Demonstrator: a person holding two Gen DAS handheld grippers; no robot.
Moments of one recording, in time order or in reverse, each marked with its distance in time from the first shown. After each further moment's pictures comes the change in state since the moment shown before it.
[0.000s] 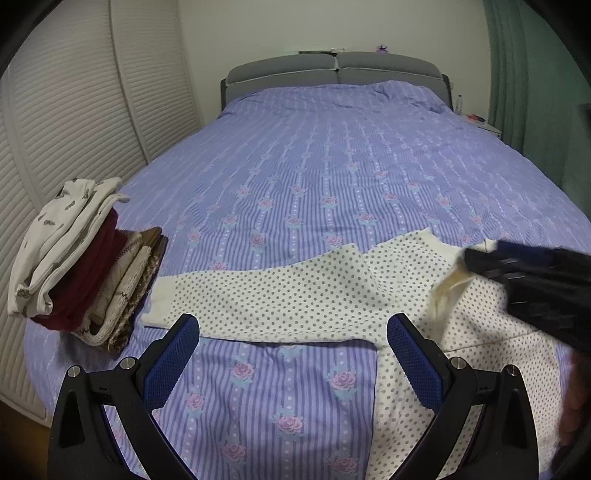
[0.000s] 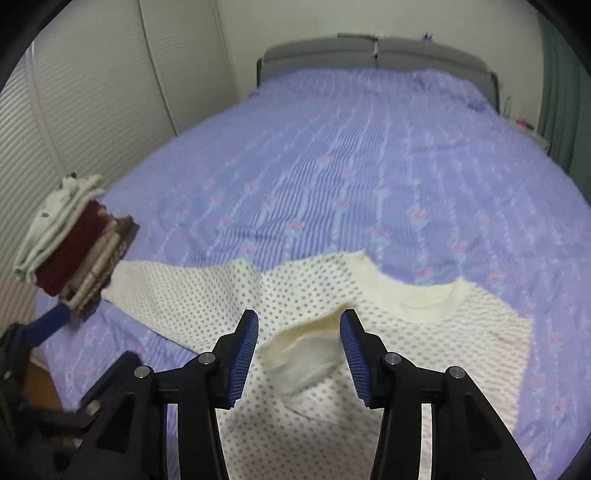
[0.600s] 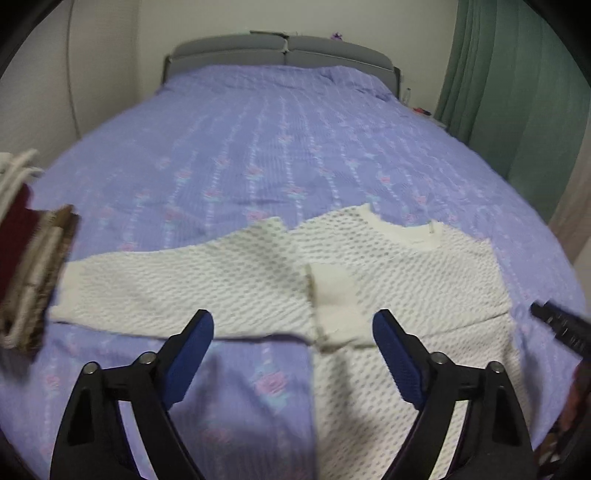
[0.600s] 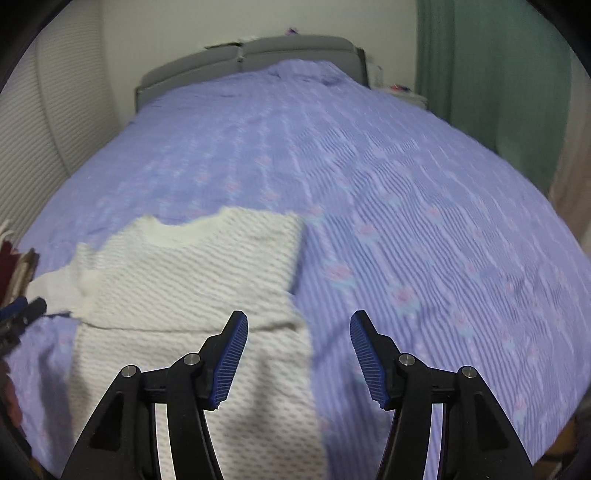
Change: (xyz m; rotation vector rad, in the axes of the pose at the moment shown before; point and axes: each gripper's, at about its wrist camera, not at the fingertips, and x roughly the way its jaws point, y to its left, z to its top) left arm 0.048 -0.022 -0.001 -0.020 0.089 -0.333; right arm -0.079 -0.150 -0.102 0.280 0.008 -0.351
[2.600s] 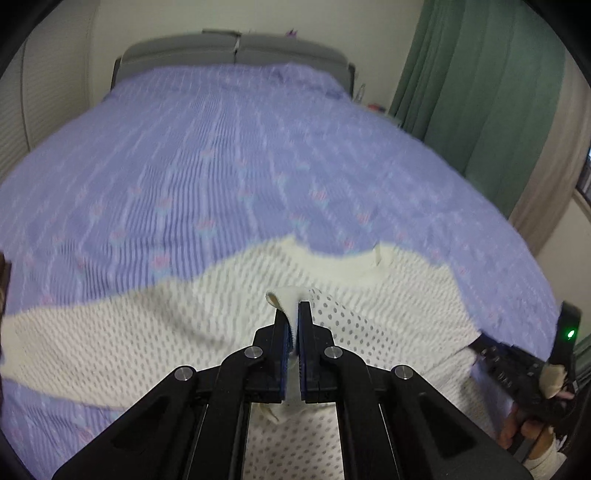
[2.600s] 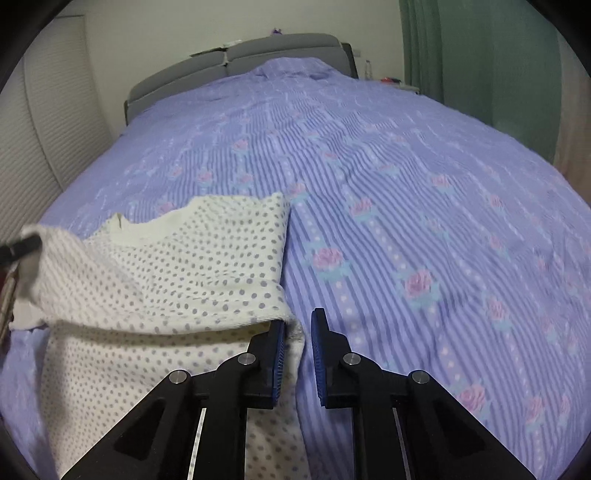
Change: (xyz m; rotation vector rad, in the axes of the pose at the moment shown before) left arm 0.037 -0.040 0.036 0.066 0.025 -0.141; right arm 0.055 -0.015 -0.014 0.076 -0.030 0.028
